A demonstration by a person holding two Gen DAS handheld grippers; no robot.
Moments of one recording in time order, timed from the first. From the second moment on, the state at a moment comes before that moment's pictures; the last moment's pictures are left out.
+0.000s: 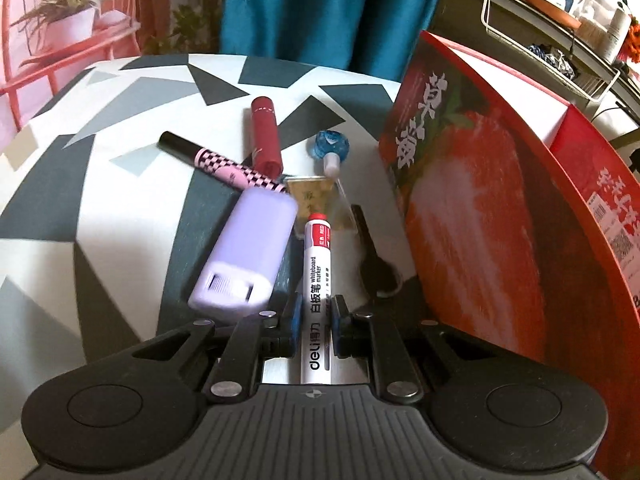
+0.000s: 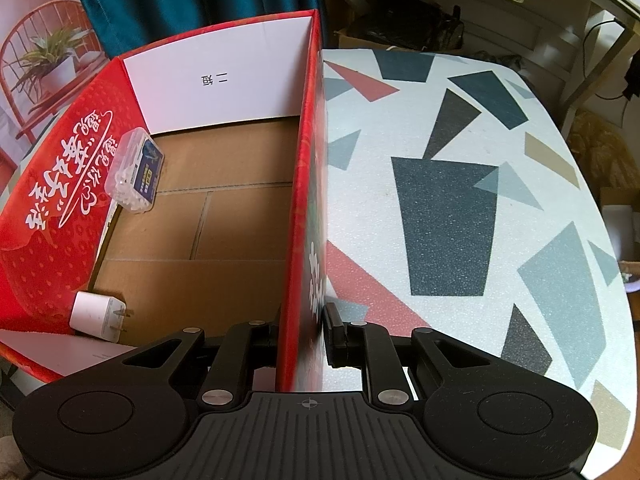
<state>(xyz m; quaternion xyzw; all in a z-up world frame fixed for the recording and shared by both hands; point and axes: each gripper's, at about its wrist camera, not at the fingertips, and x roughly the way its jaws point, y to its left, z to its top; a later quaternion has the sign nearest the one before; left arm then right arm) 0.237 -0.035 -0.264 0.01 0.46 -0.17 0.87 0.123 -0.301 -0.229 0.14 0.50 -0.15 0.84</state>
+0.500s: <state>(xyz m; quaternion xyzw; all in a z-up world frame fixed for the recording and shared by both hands) 0.224 -0.052 -0.263 0.09 0.43 -0.17 0.88 0.122 -0.302 -0.229 0.14 0.50 -0.15 0.84</state>
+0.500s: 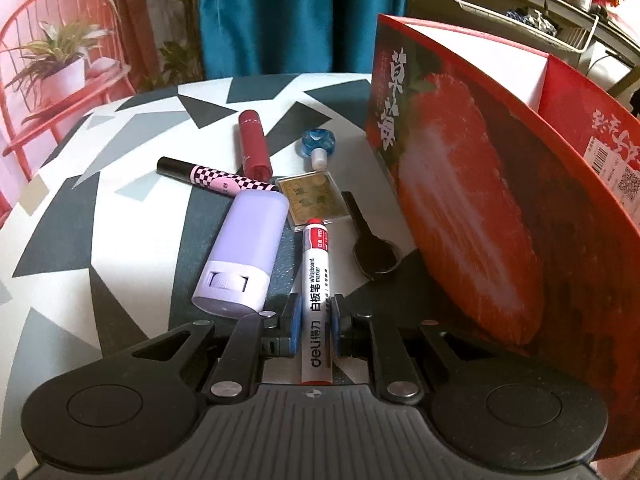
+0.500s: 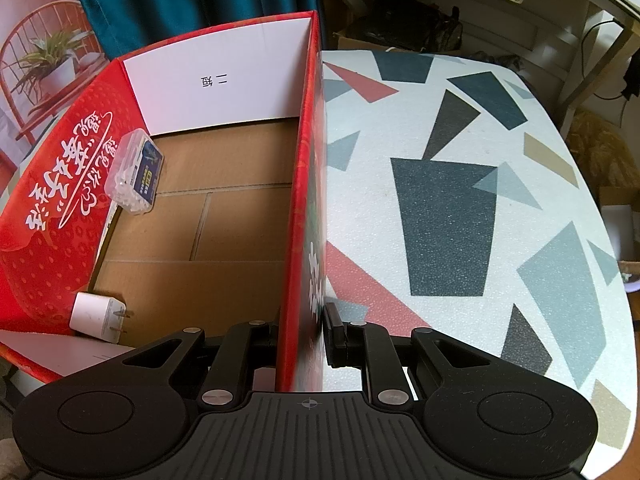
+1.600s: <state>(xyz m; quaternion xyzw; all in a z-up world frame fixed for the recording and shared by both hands) 0.252 -0.160 -0.180 0.12 0.36 -0.34 0.86 0.122 -0.302 -0.229 0.14 0.50 -0.15 0.84</state>
